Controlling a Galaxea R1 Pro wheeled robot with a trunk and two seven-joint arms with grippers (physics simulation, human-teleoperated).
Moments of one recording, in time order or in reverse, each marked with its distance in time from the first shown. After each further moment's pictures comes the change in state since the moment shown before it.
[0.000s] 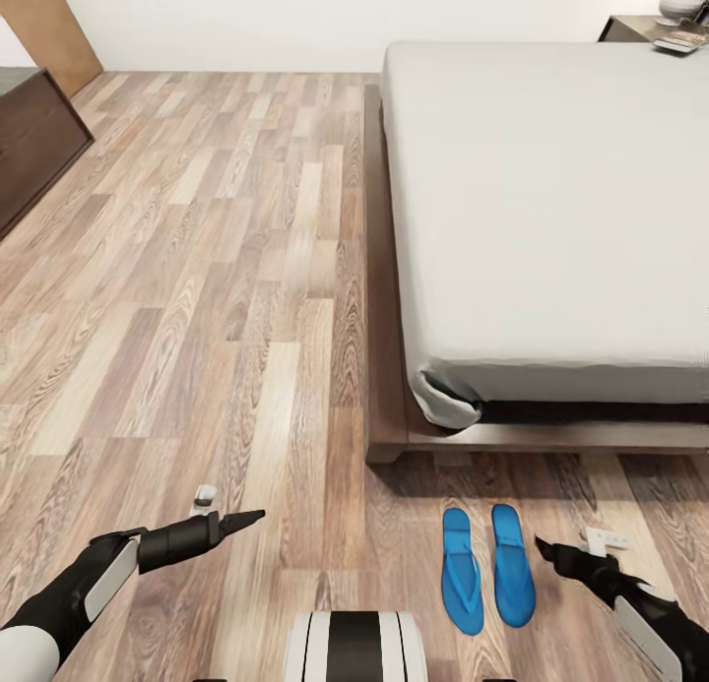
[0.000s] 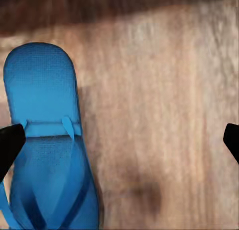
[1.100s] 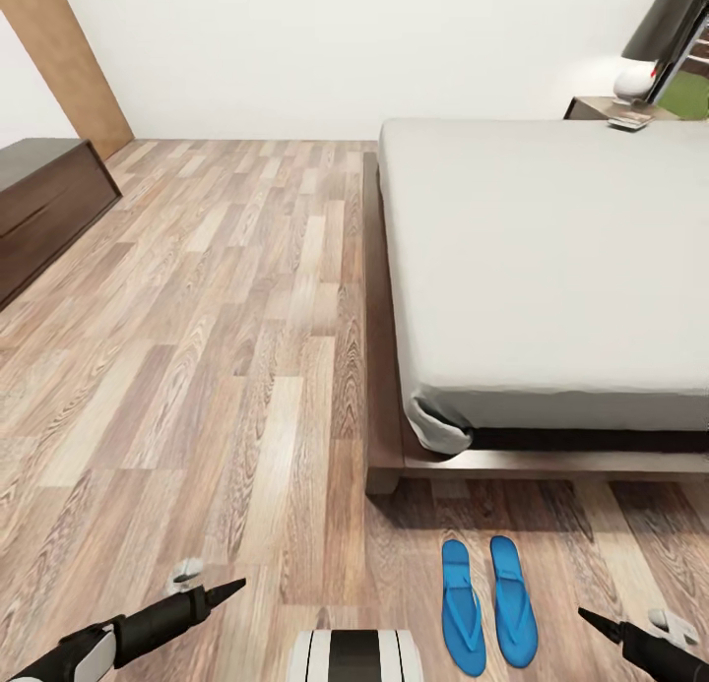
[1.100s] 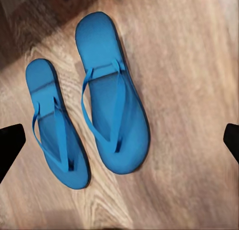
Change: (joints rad) left arm 0.014 -0.043 0.005 0.470 -0.022 -0.422 0.114; right arm 0.001 -0.105 0.002 0.474 -0.241 0.041 0.765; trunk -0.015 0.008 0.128
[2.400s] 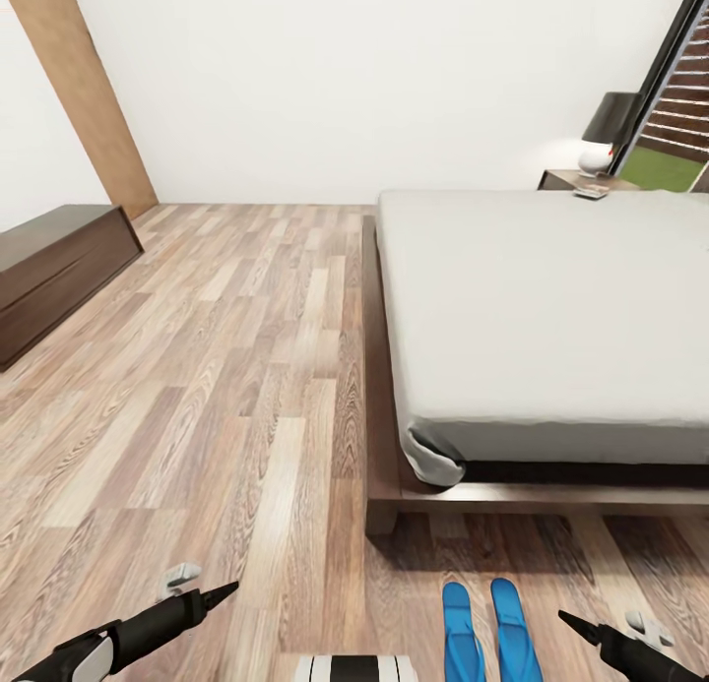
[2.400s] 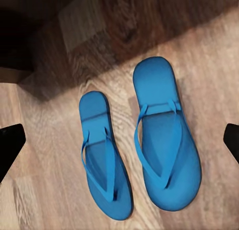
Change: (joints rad) left arm 0.000 0.000 0.002 0.026 0.004 -0.059 0.117; right arm 0.000 0.055 0.003 0.008 0.006 -0.016 -0.010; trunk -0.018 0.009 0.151
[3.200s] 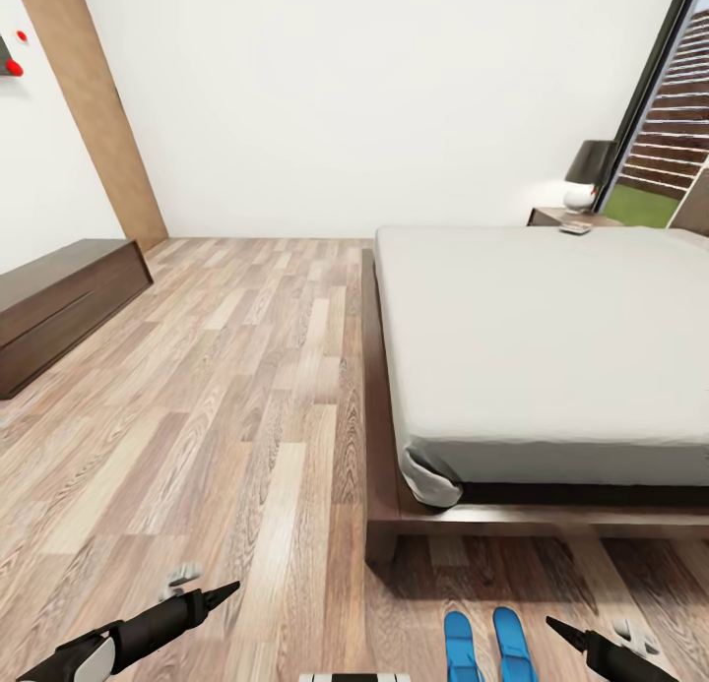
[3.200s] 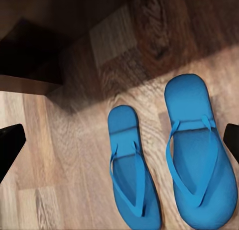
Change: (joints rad) left arm 0.000 -0.005 -0.001 0.001 0.000 -0.008 0.001; right arm 0.000 0.043 -0.002 0.027 0.000 0.000 -0.001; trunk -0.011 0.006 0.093
